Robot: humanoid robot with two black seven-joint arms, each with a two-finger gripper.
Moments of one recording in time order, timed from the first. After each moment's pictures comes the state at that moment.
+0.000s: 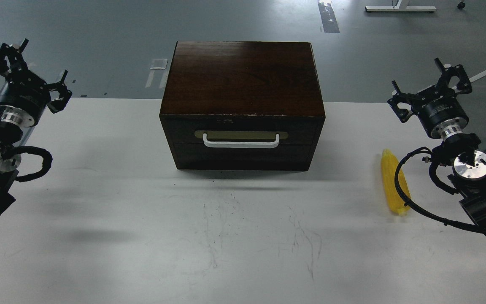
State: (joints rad) left arm -0.82 0.45 -0.65 -0.35 -0.13 -0.49 -0.40; right arm 0.73 -0.39 0.75 0.55 0.42 0.49 0.19
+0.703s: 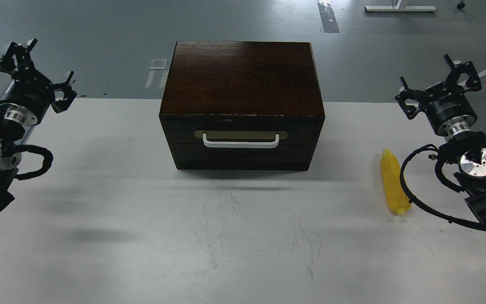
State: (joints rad) left arm -0.86 0.50 -0.62 -0.37 -0.09 -0.49 -0.38; right arm 0.73 -0.41 0.75 0.54 0.42 0.49 0.19
